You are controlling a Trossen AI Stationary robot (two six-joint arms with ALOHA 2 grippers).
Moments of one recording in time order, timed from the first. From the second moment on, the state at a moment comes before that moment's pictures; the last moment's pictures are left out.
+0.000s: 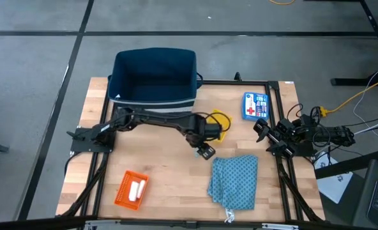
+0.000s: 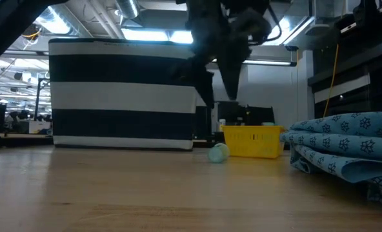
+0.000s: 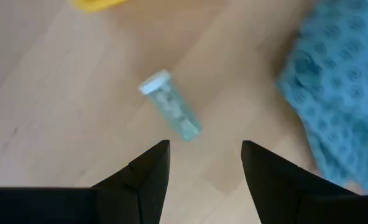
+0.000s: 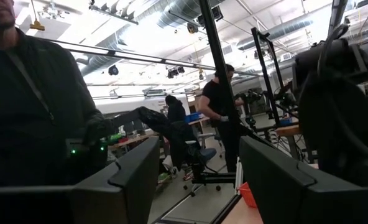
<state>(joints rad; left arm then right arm) -0.04 2.20 2.07 -1.14 0.11 -0.79 0.06 0.00 0.02 0.44 -0.48 0.48</state>
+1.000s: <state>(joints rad) -0.02 2.20 1.76 -0.79 0.16 -1.04 0.06 0.00 0.02 0.44 -0.46 0.49</state>
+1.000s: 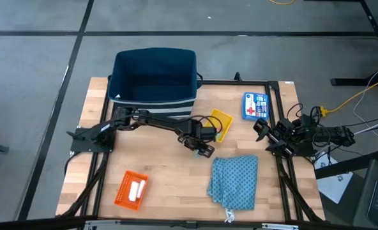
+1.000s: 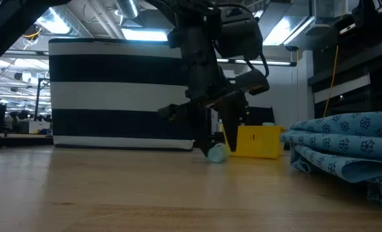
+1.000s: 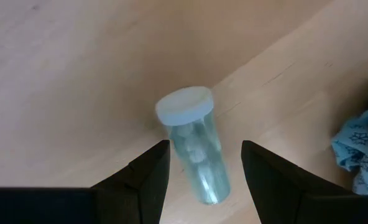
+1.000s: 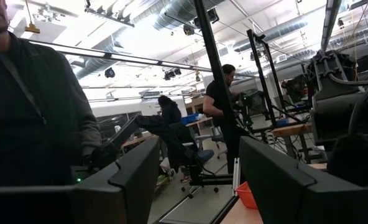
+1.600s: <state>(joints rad) -0.02 2.20 1.74 -0.78 0.20 -1.00 0.06 0.00 0.02 0.44 -0.46 0.49</state>
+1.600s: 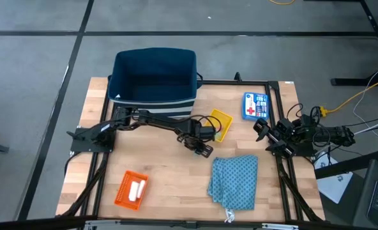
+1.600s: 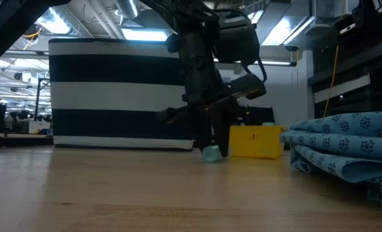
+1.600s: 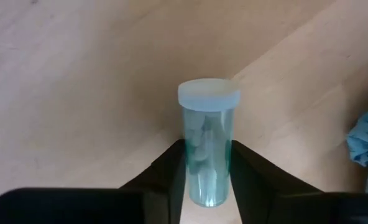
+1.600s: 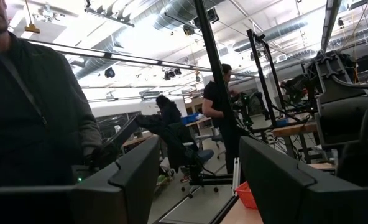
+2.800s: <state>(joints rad) 0.22 2.25 2.16 -0.79 0.17 -0.65 0.06 0.00 0.02 0.43 -0.46 0.49</state>
